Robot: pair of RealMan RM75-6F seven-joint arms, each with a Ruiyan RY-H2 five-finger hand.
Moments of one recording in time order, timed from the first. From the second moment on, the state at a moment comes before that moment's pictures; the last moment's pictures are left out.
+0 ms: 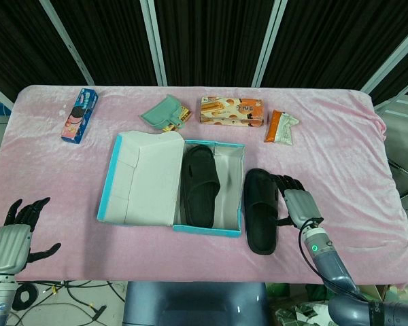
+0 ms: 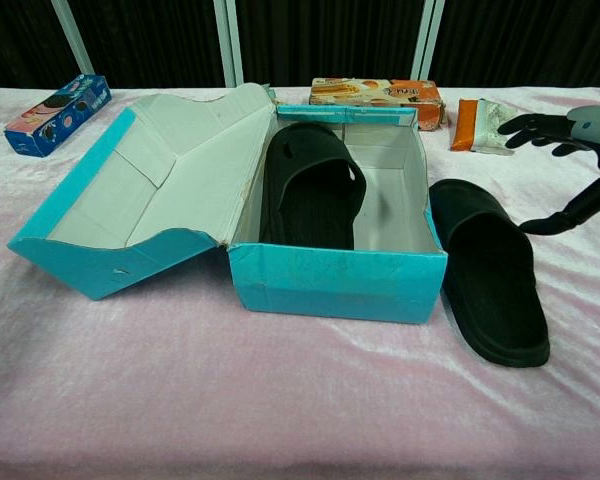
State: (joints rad) left arm -0.07 -1.21 -0.02 -1.73 1.51 1.49 0.14; right arm 0.59 -1.28 0.14 -1.84 -0.87 1.05 -0.27
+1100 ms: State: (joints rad) left arm -0.06 -1.22 -0.02 -1.73 1.48 1.48 0.13; right arm 0.83 -1.47 0.17 -1.50 -0.51 0.82 -0.45
